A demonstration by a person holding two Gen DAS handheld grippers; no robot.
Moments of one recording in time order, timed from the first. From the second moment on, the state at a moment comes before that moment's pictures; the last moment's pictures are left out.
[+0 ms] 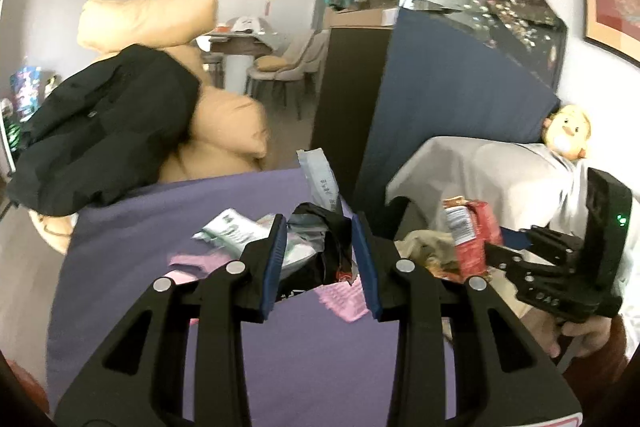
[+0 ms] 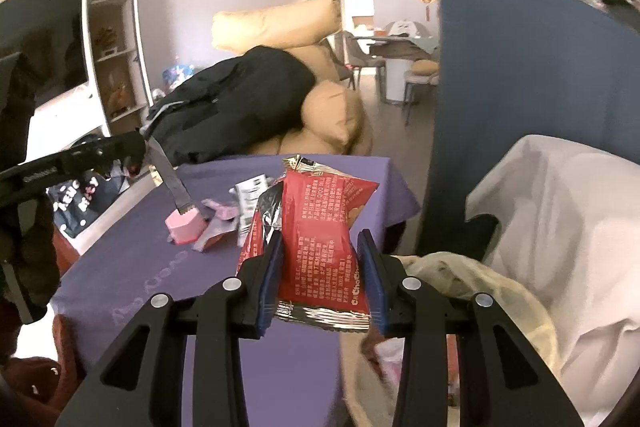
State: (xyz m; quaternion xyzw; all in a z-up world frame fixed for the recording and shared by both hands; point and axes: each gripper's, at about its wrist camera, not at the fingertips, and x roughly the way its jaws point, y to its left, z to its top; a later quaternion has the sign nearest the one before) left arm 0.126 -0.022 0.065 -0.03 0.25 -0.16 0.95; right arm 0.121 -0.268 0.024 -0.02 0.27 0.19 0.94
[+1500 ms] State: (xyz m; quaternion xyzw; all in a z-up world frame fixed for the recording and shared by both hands) left arm 0.198 -0.185 -0.022 -0.03 0.39 -0.28 0.88; right arm 0.145 -0.371 -0.070 0.02 0.37 0.08 0.93
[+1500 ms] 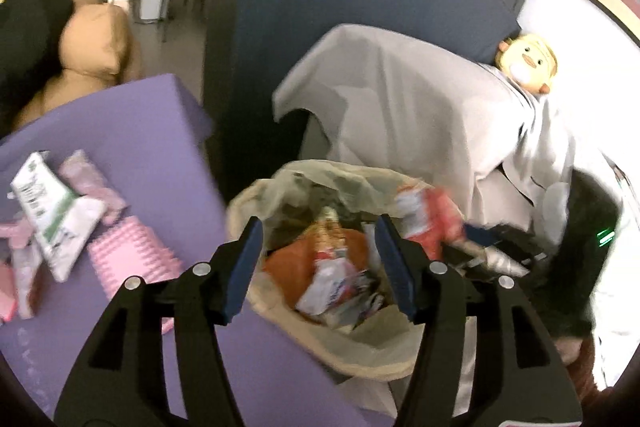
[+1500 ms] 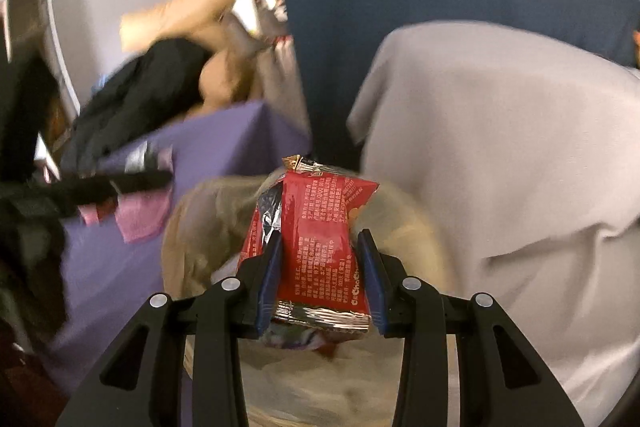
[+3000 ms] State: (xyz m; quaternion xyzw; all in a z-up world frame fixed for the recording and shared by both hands) left arm 0.168 0.035 -0.059 -0.15 0.39 -0.12 0.90; right arm 0.144 -0.293 -0.036 0.04 0.39 0.16 0.91
